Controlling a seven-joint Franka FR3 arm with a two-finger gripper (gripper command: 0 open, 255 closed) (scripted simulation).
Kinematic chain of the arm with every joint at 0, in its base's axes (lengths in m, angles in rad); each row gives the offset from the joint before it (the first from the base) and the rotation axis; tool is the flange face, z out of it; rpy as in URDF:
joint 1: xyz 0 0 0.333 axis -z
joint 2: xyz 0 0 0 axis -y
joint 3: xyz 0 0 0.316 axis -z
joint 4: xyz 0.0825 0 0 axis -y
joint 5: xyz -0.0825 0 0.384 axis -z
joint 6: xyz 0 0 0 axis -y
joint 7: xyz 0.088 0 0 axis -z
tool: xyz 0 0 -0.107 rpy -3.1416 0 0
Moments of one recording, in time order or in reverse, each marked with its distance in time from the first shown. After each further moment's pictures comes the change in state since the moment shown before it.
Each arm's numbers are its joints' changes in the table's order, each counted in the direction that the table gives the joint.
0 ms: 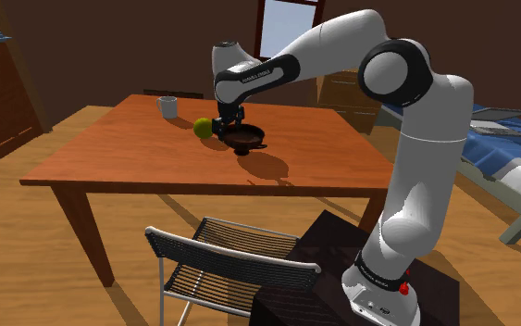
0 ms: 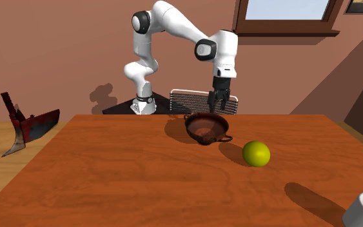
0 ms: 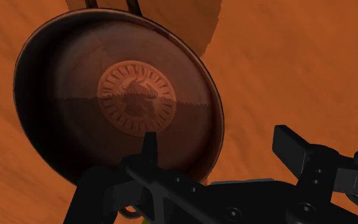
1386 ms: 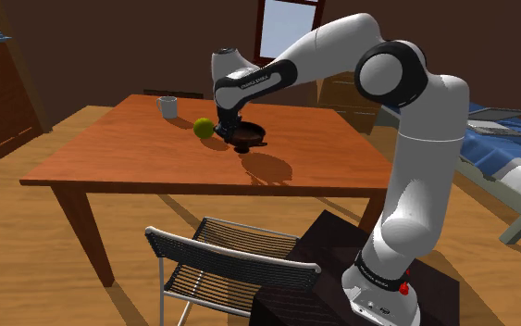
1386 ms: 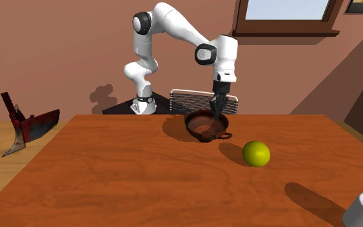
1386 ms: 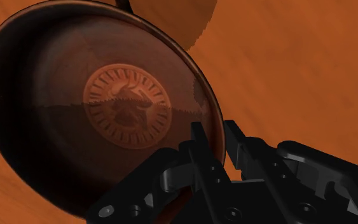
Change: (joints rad) arm 0.000 -0.022 0.001 -0.016 0.006 0.036 0.010
